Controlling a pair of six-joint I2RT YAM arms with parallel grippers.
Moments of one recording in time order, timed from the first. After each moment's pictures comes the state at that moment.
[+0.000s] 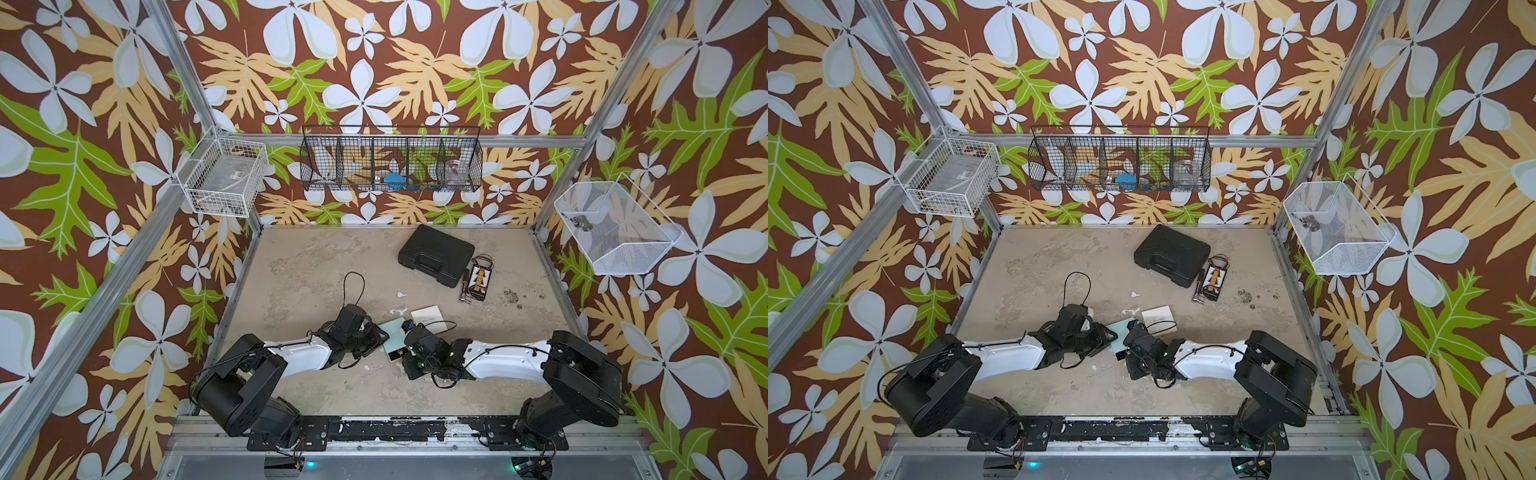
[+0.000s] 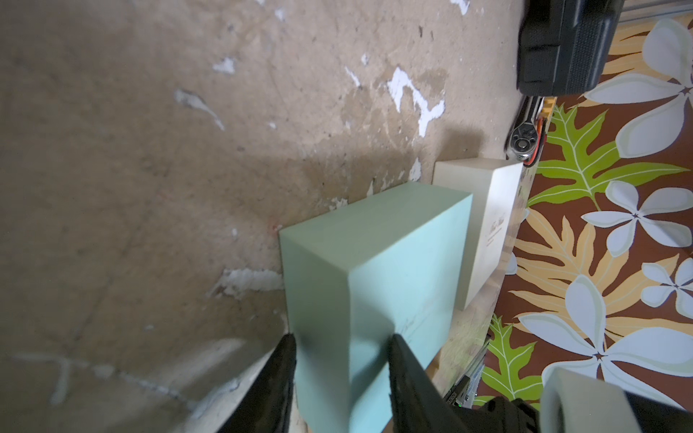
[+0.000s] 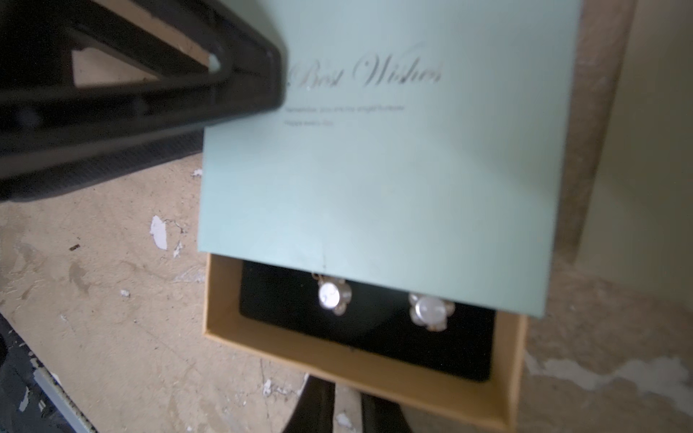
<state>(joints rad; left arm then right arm) -0.61 1.47 0.49 0.16 0.30 -1.13 1.01 1.59 0.71 -0.15 0.01 0.60</state>
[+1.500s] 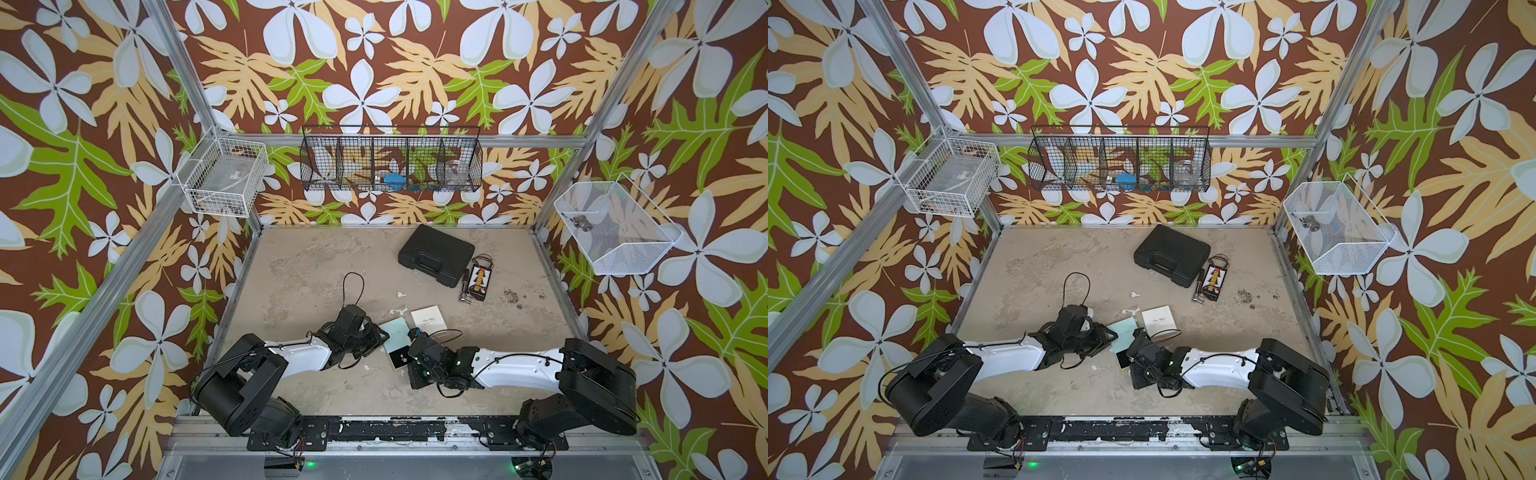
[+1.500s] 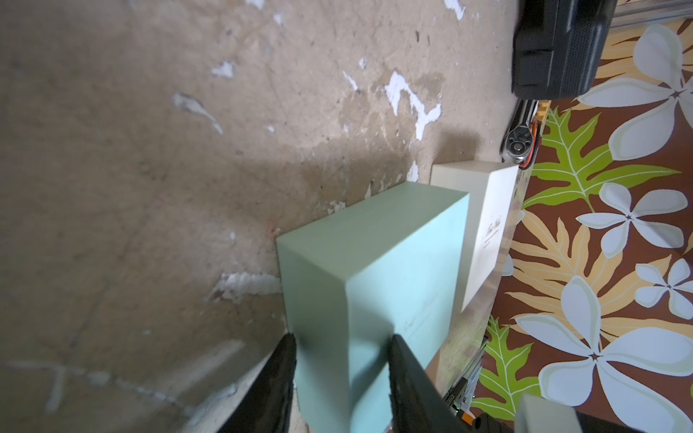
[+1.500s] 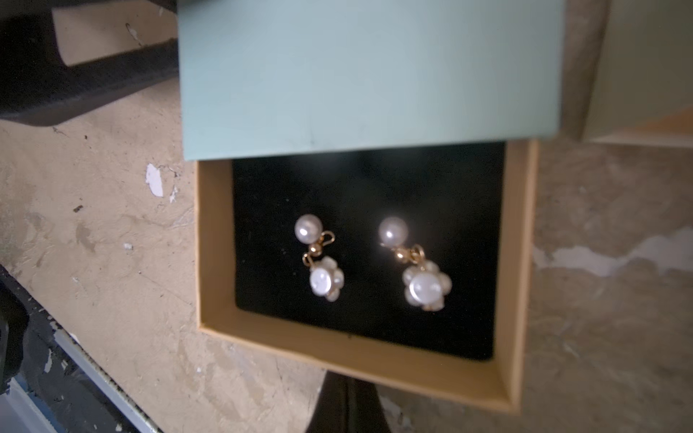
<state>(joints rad) -0.61 1.47 0.48 0.19 0.29 -1.14 1.06 1.50 0.63 -0.19 -0.01 0.74</state>
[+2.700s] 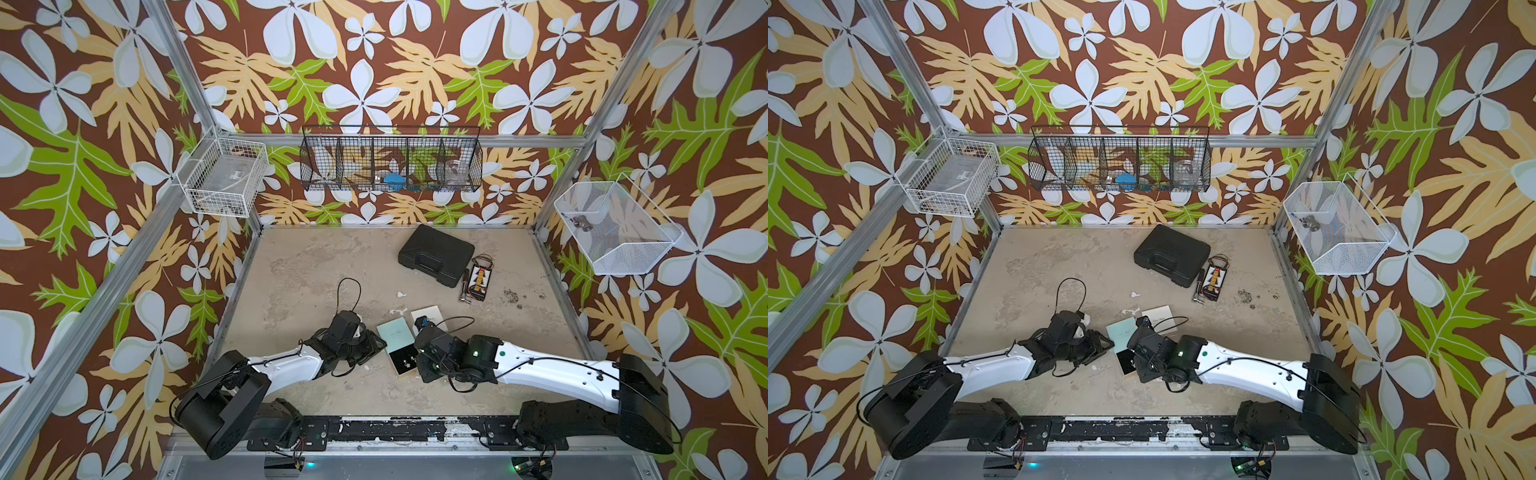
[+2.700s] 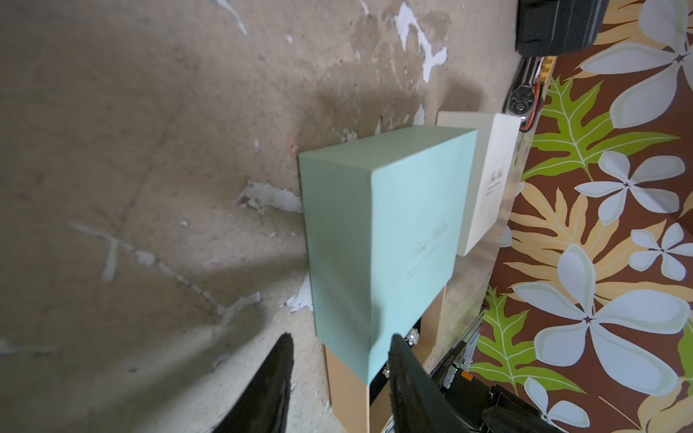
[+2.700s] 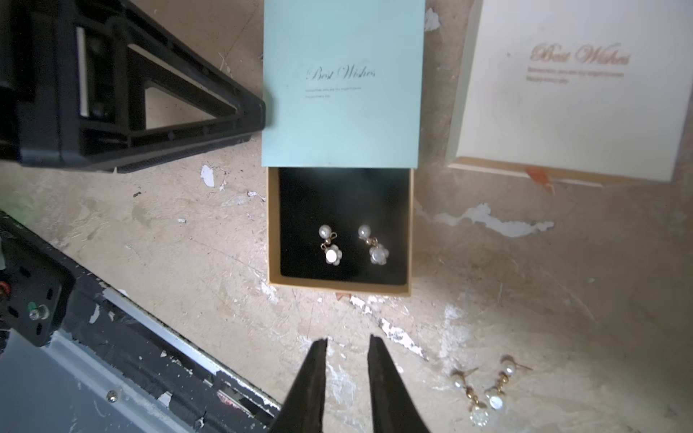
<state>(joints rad) -0.62 1.34 0.41 0.14 0.37 -1.13 1.09 1.35 0.87 -0.64 0.12 0.65</state>
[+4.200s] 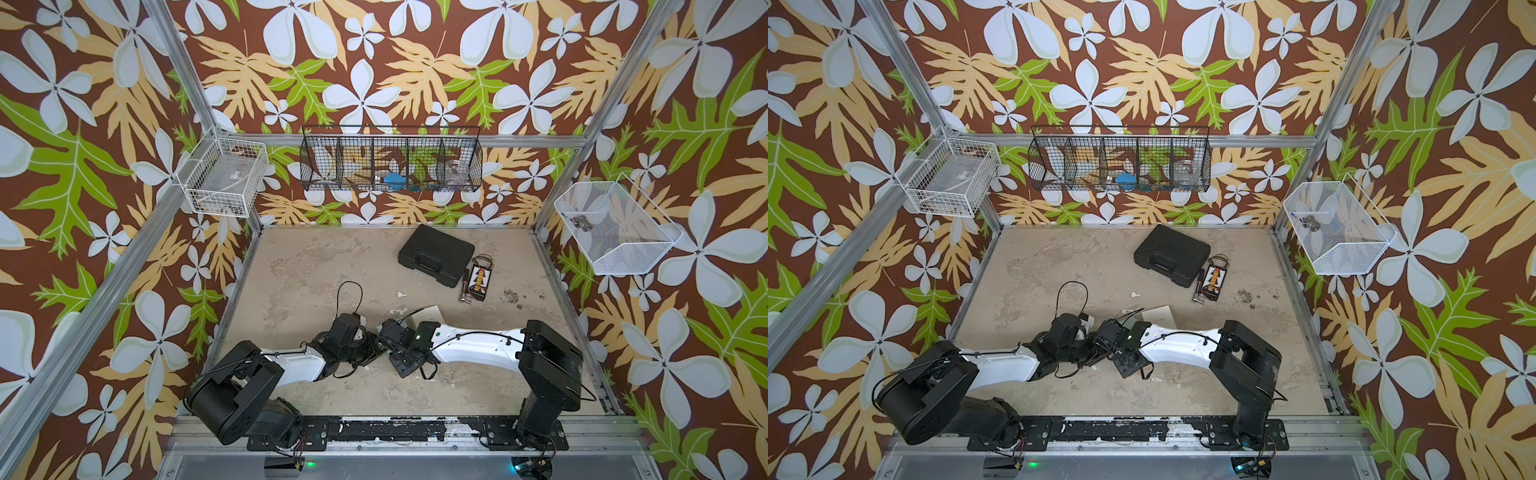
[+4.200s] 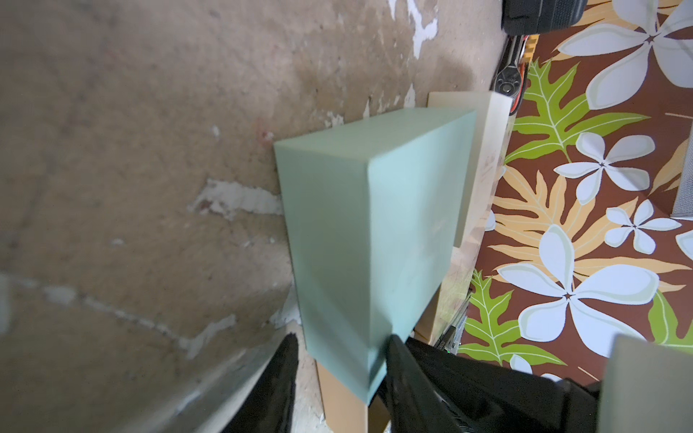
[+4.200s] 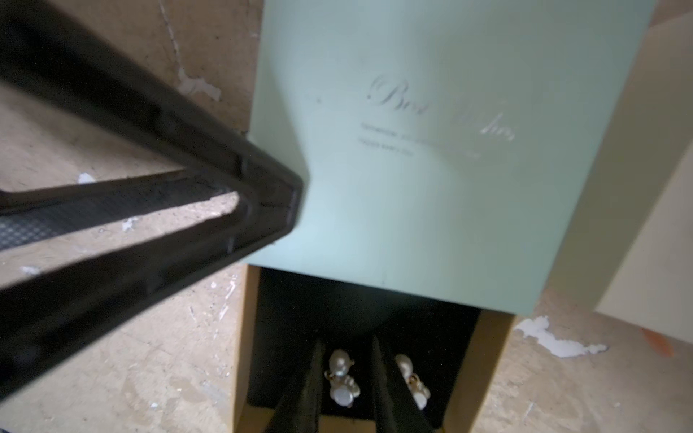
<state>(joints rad) -0.62 1.43 0.37 0.32 0.42 -1.14 1.09 1.78 1.14 -0.72 0.16 0.47</state>
